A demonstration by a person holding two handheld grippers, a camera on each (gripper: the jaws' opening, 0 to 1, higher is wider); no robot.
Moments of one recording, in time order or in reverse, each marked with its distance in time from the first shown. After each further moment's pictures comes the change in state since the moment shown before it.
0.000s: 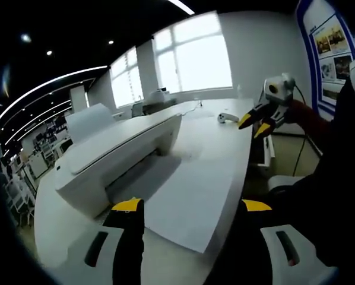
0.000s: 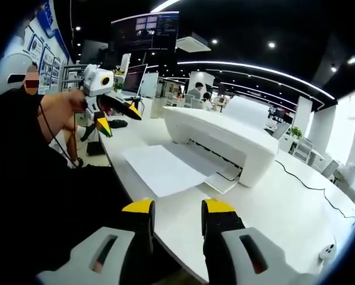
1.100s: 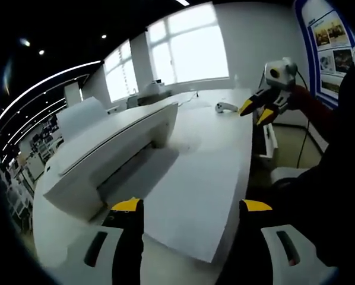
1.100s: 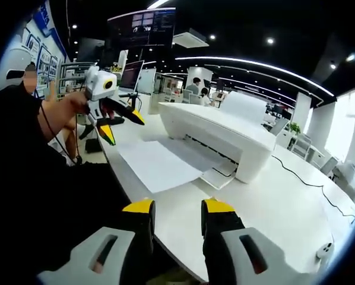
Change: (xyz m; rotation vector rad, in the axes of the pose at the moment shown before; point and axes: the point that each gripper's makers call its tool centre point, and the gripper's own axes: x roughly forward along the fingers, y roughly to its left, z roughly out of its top) left arm 0.031 -0.006 -0.009 0.033 0.069 -0.029; right arm -0.002 -0.009 -0.003 0.009 0.037 -0.009
